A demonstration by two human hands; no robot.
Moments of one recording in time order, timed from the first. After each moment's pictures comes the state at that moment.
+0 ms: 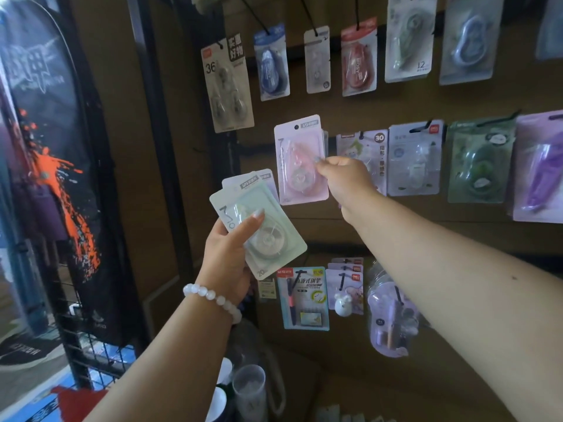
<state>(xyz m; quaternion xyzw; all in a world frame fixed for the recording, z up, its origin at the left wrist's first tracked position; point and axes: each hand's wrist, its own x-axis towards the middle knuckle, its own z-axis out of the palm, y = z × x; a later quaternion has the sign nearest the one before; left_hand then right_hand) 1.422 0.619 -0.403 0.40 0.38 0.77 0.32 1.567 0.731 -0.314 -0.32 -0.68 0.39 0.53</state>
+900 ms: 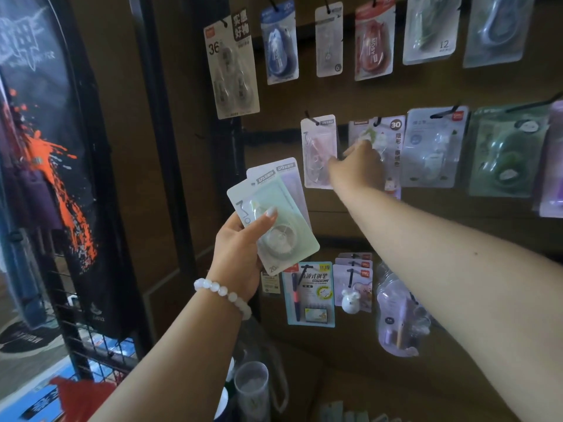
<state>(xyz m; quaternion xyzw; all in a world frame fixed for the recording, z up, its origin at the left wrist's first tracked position) 1.419 0.635 -0.413 0.40 0.41 0.76 0.30 1.534 0.785 -0.323 -0.50 -0.65 0.13 0.56</state>
